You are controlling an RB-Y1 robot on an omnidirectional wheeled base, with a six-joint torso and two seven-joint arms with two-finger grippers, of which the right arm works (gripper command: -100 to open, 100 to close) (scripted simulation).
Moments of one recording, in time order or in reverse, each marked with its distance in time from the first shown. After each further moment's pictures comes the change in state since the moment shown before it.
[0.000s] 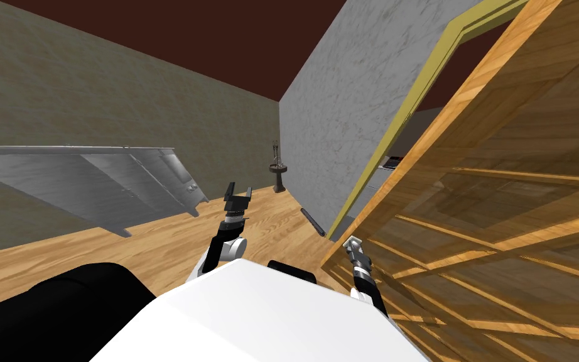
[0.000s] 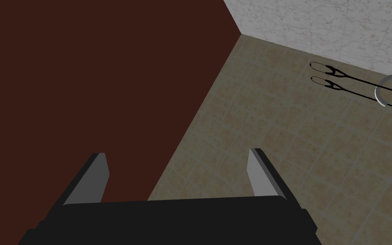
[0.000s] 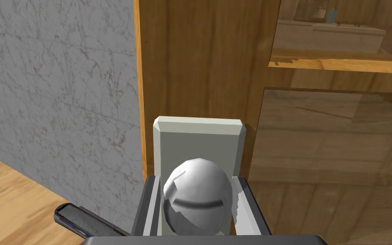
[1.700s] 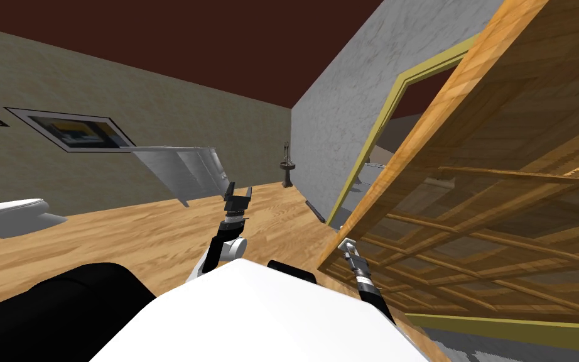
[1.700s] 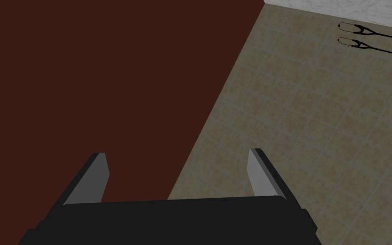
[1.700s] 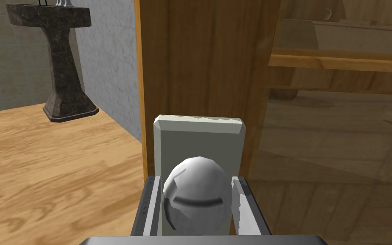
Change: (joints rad) arm 0.065 -0.107 0.194 -0.045 0.097 -0.083 -0.157
